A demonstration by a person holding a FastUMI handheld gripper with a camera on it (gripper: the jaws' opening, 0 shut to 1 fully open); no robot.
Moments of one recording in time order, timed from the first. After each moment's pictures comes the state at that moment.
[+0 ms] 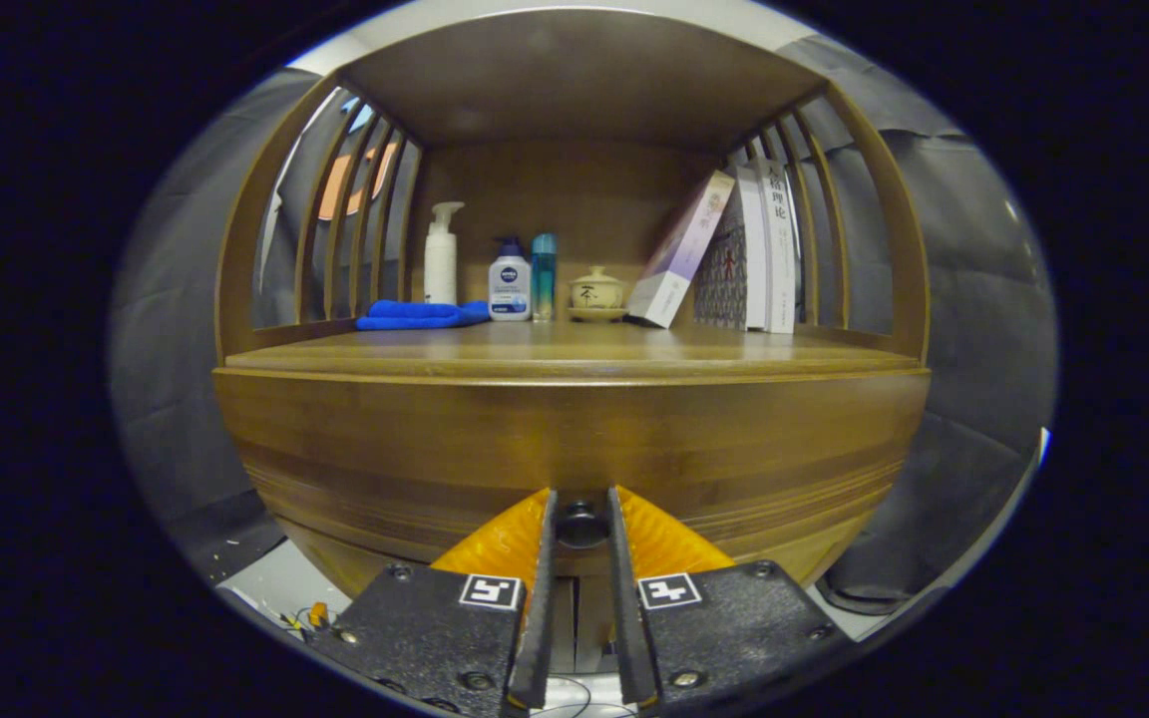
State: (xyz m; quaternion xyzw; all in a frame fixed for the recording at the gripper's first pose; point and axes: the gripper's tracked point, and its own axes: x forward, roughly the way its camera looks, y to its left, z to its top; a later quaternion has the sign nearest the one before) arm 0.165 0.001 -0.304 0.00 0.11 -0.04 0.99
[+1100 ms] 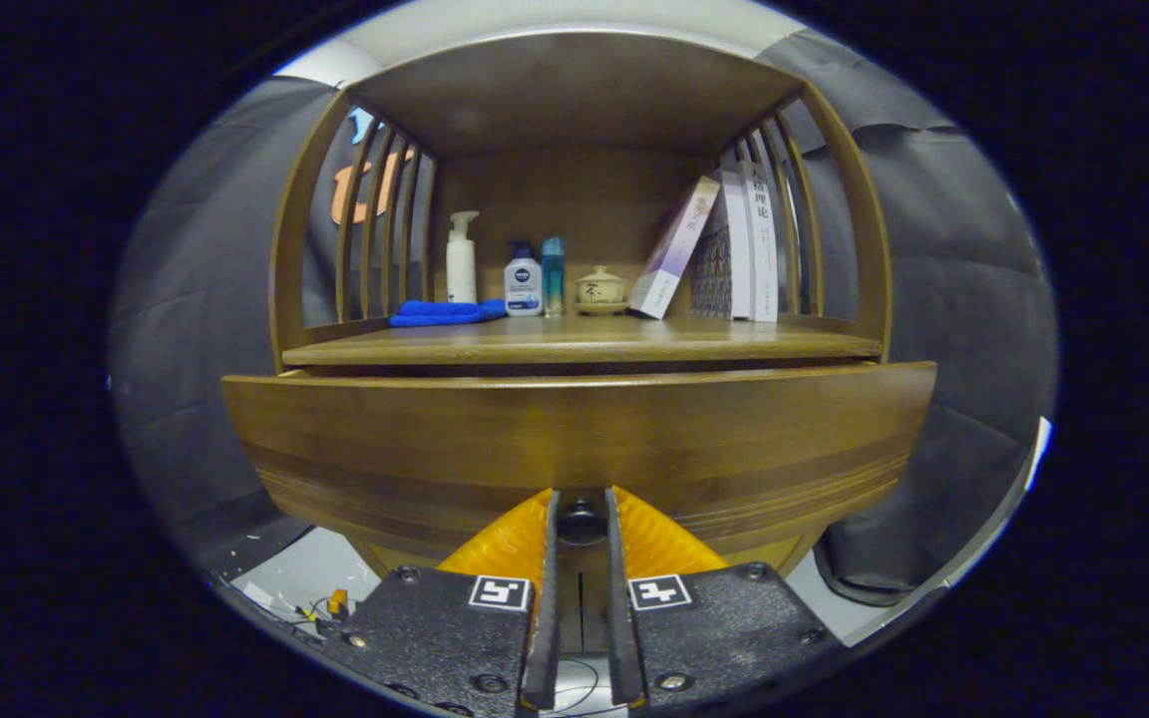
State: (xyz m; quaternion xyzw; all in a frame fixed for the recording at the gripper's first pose) arm 0.094 0.001 -0.305 0.01 0.12 -0.02 0.99
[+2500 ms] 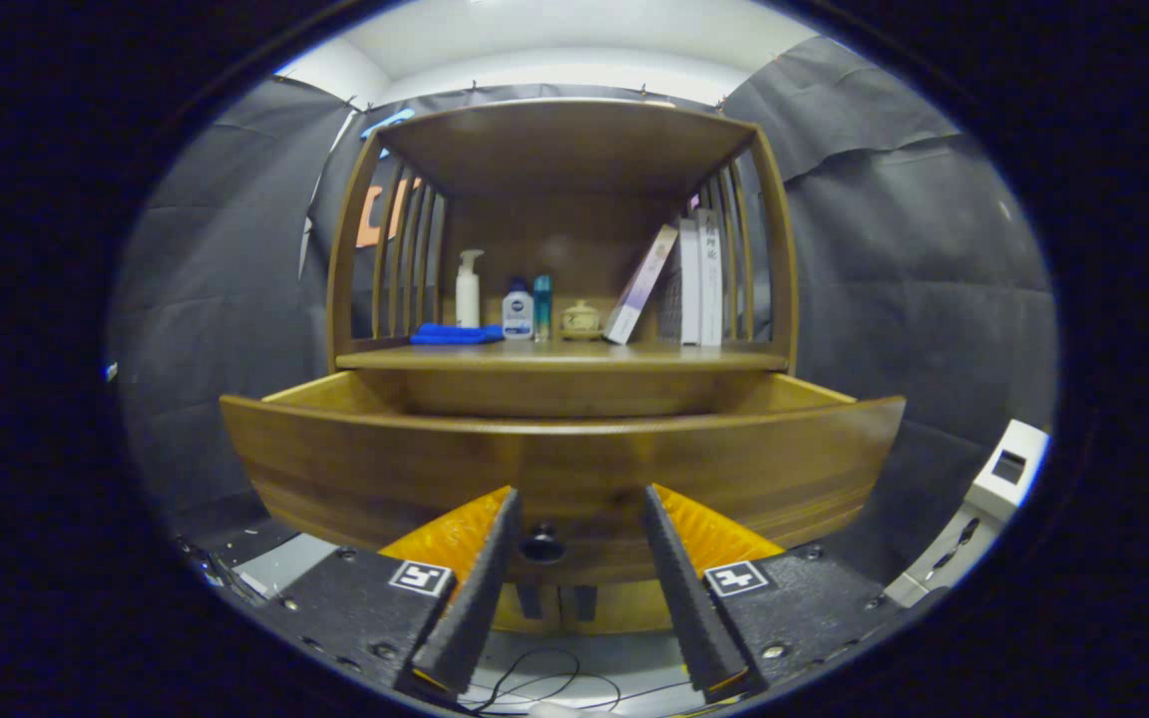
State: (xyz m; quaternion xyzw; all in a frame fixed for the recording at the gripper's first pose) arm -0.013 -0.028 -0.270 0.01 0.06 -0.03 1.00
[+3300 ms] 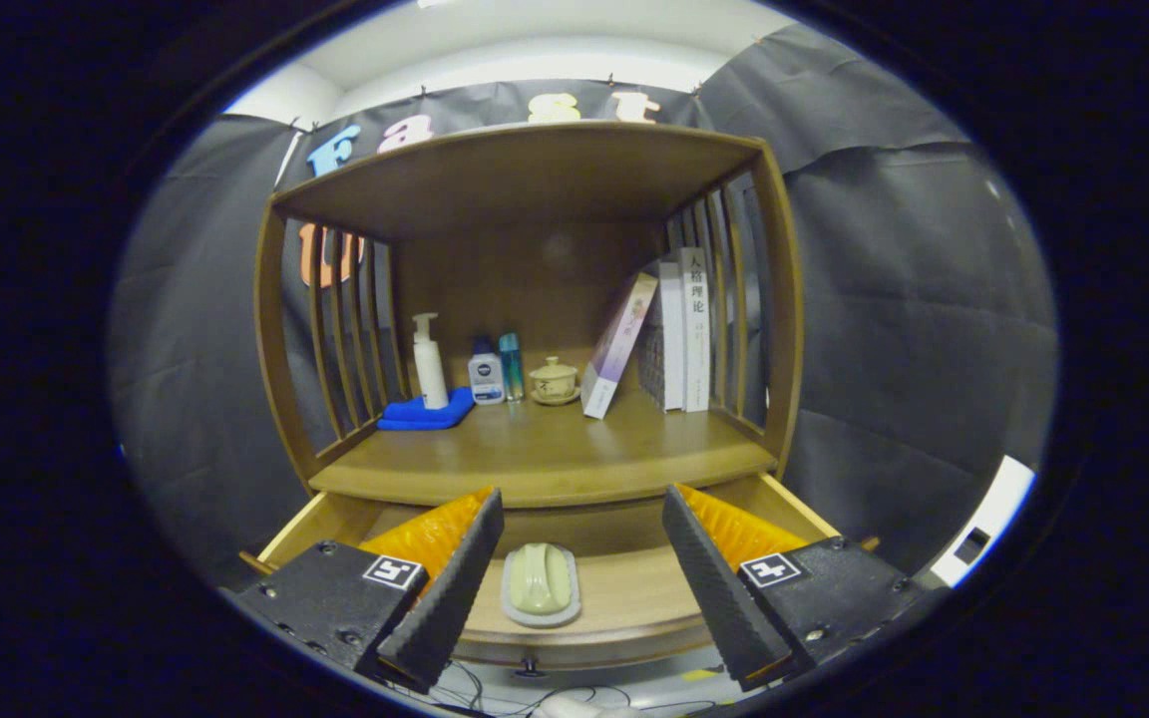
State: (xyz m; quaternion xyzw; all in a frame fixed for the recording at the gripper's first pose) arm 0.069 -0.054 -0.144 0.03 0.12 -0.04 0.99
